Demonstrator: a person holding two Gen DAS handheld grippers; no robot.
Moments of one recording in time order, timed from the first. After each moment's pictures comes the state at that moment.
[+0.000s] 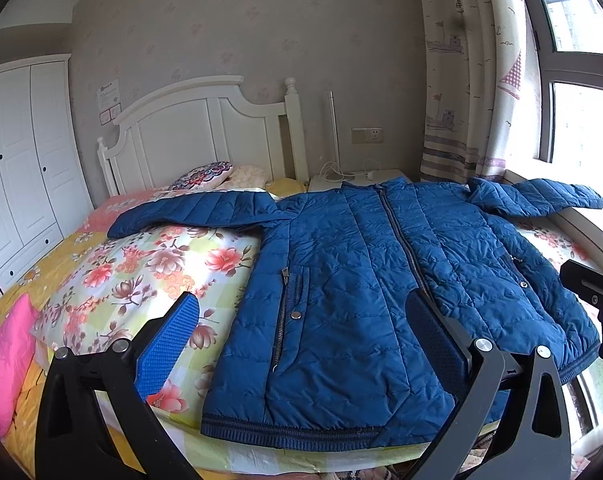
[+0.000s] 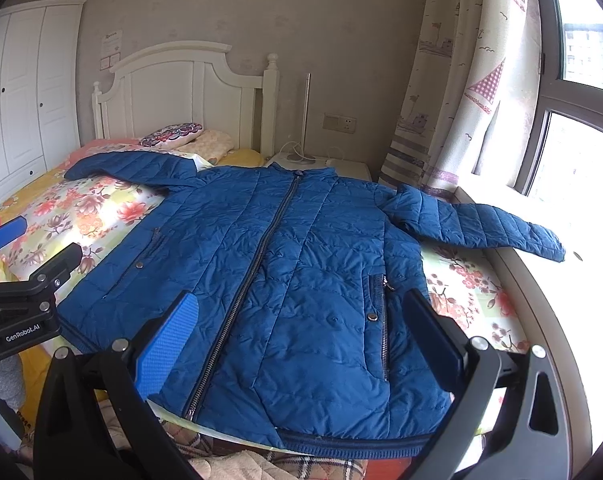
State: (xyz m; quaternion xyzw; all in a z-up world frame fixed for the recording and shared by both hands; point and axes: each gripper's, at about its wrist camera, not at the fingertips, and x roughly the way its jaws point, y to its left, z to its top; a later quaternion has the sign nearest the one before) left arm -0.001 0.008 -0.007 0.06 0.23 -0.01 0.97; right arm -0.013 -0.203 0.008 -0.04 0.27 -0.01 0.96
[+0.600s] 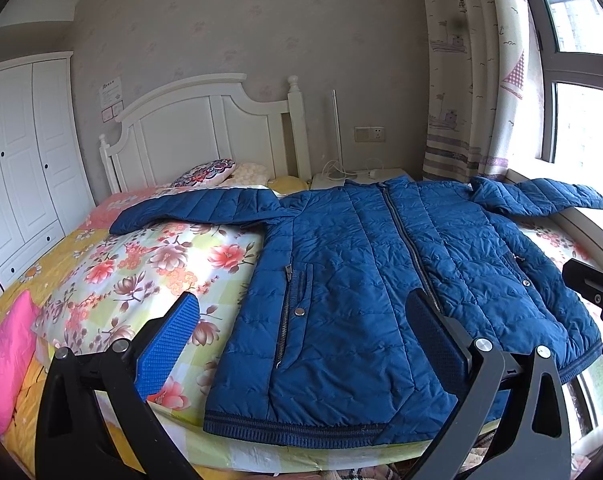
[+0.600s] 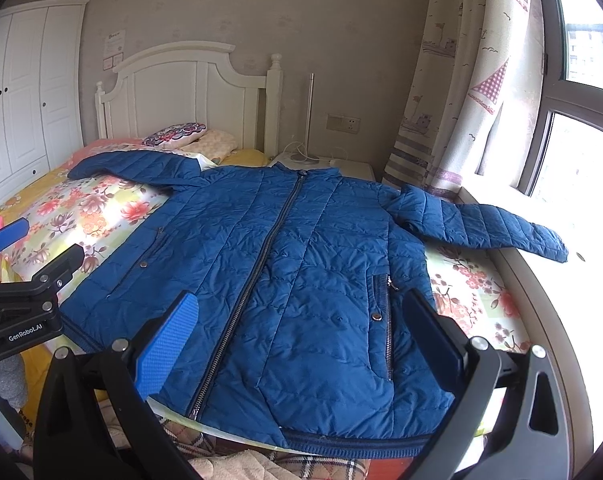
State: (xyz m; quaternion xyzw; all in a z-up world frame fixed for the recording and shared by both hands) left arm -0.002 0.011 -0.009 0.06 0.23 -0.01 0.97; right arm -0.013 -0.201 0.008 -0.04 0.28 0.00 0.96
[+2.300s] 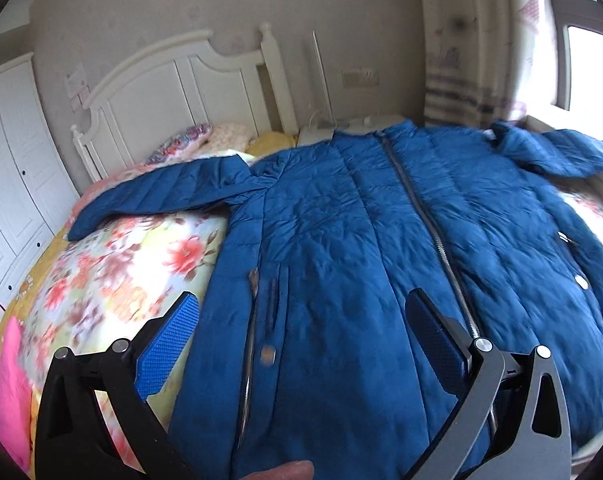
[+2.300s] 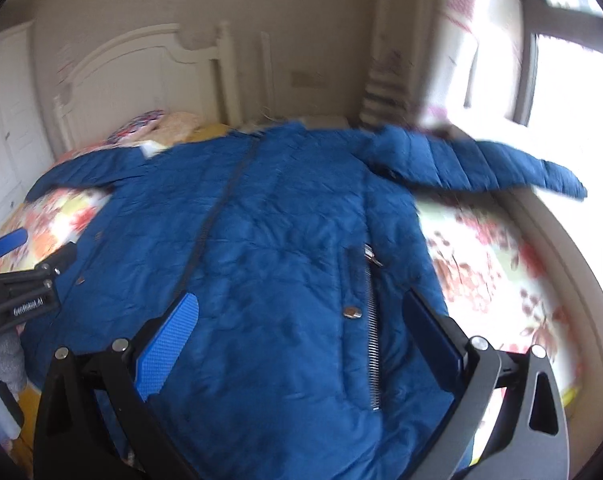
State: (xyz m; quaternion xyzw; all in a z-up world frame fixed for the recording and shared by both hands) left arm 0.153 -0.038 -0.054 0.11 0.34 -0.02 0.94; right arm 0.085 -0.307 -0.059 0.08 0.35 -0.06 0.93
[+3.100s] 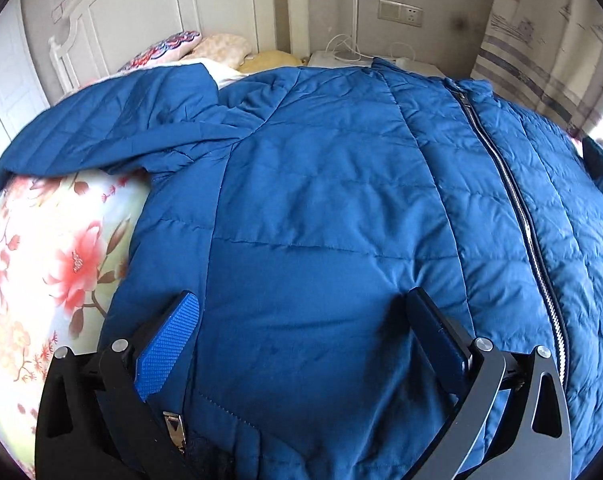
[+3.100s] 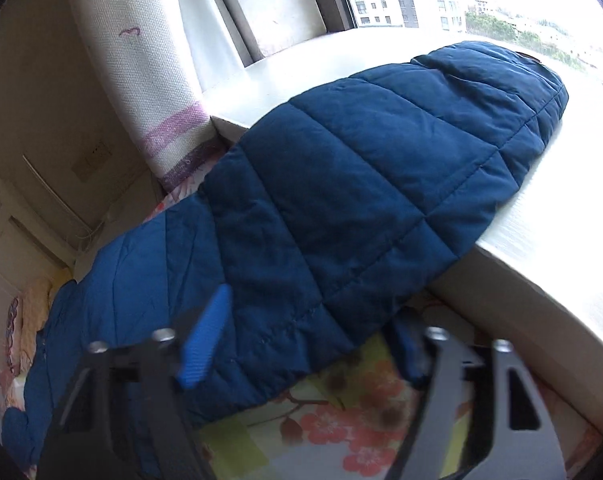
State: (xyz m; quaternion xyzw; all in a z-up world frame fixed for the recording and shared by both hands) left arm 0.333 -0.028 -0.140 0.01 0.46 -0.01 0.89; right arm 0.279 -0.577 -0.096 0.28 0.30 -0.29 0.86
